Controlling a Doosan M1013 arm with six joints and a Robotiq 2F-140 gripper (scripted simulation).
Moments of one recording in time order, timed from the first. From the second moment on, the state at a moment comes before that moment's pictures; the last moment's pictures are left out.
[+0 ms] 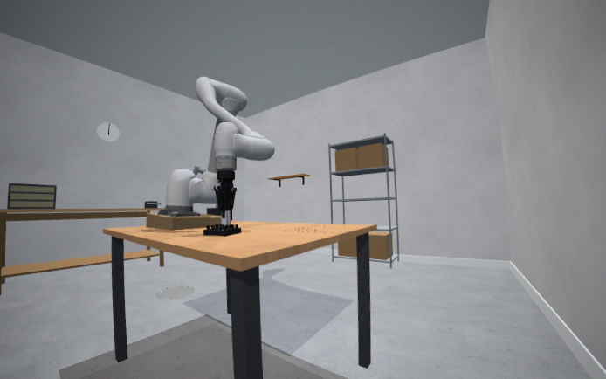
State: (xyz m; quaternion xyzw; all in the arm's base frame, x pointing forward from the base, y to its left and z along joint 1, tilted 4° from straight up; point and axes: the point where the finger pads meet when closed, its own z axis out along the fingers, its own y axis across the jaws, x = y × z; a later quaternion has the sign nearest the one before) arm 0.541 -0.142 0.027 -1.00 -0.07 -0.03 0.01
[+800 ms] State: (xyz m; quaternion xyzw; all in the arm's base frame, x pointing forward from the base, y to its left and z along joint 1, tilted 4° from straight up) arm 0.541 -0.142 0.027 -1.00 -0.08 -0.03 0.01
